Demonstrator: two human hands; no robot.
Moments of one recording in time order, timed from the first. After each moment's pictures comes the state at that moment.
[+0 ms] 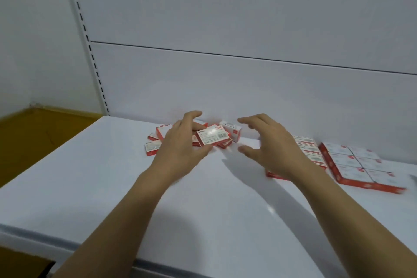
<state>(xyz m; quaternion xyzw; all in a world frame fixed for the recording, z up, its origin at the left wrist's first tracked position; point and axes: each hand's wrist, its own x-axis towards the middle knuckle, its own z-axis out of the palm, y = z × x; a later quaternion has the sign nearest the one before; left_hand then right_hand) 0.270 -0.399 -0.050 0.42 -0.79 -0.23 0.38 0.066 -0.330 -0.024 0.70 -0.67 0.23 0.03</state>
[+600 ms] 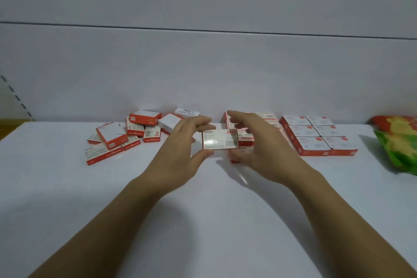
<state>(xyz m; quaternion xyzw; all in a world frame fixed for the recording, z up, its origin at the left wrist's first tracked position) 0.200 -0.389 -0.075 0.26 -0.86 -0.28 0.33 0.025 -0.290 -0.048 0.64 -0.70 0.31 -0.04</state>
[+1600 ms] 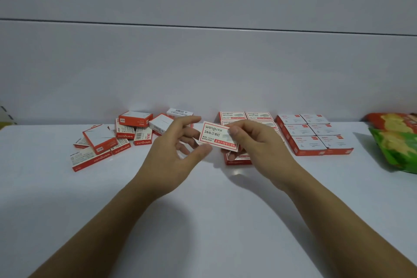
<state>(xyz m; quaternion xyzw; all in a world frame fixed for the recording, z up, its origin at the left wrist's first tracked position) 0.197 -0.384 -0.068 0.27 -0.78 -0.43 0.35 0.031 -0.292 -0.050 0.48 -0.61 0.55 -0.31</state>
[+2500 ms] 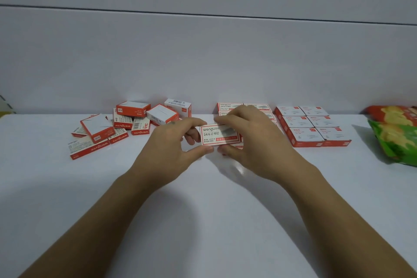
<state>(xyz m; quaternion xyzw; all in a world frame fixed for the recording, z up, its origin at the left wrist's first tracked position) 0.196 -0.384 -0.070 0.27 -0.88 -0.23 0.33 0.024 -0.286 -0.049 0.69 -0.68 0.23 0.08</state>
